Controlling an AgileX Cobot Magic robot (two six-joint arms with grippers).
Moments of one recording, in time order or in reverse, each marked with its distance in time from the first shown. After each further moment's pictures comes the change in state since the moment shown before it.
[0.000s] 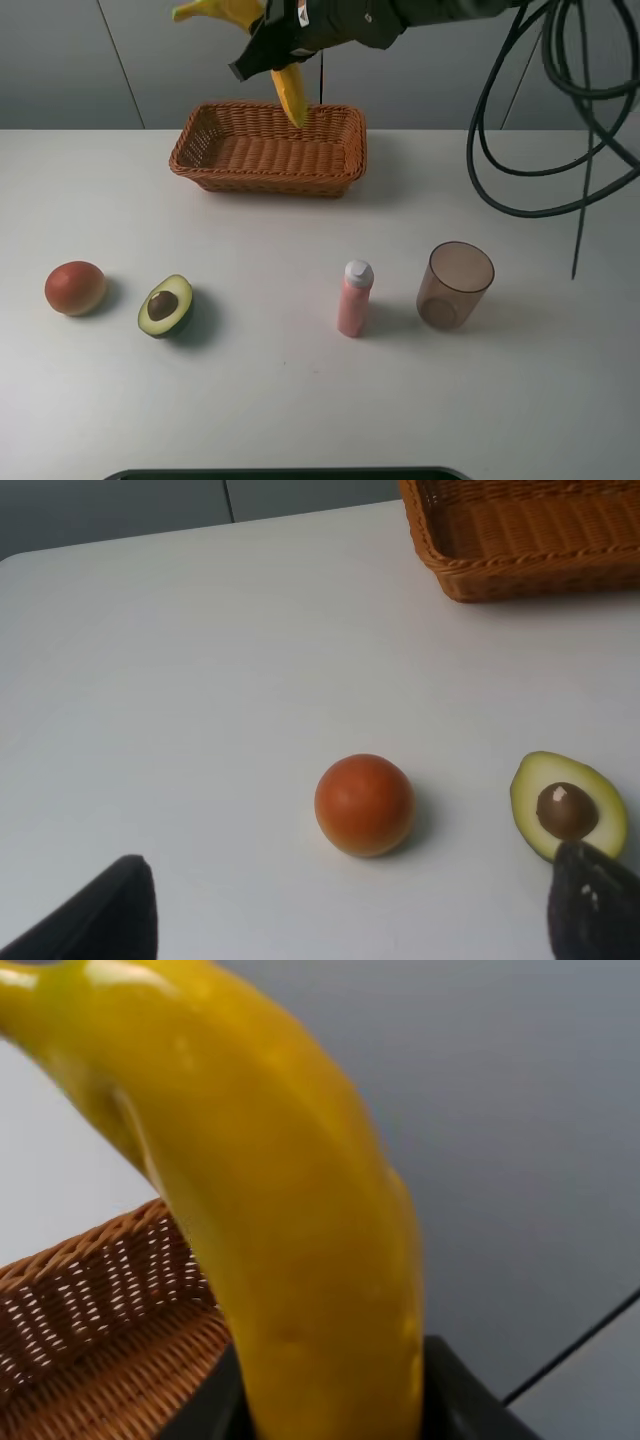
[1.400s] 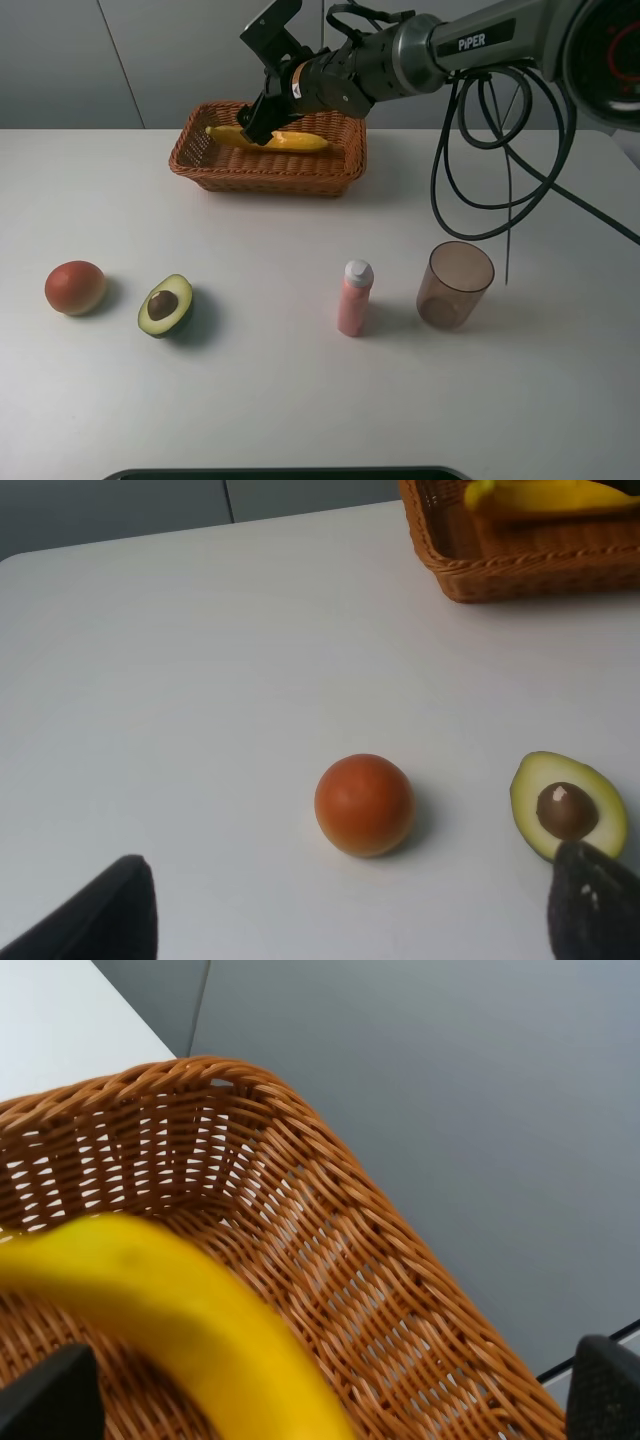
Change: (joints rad) left arm 0.000 0.000 0.000 0.000 0.000 0.000; right arm -0.034 0.212 -0.073 0.000 -0.091 -0.089
